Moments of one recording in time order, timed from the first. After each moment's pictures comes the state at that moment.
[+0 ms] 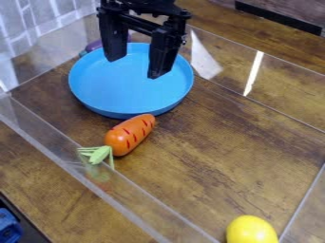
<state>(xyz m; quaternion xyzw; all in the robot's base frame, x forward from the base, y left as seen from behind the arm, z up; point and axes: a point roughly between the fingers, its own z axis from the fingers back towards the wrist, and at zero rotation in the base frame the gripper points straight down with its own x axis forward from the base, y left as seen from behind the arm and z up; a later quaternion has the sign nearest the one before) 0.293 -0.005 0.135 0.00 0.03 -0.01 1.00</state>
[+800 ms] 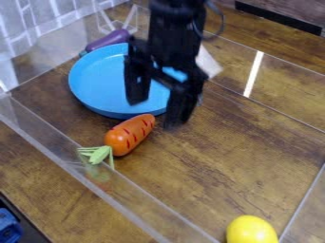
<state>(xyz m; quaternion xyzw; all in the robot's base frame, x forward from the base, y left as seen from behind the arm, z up) 0.277 -0.053 0.086 0.00 0.06 -0.12 0.99</state>
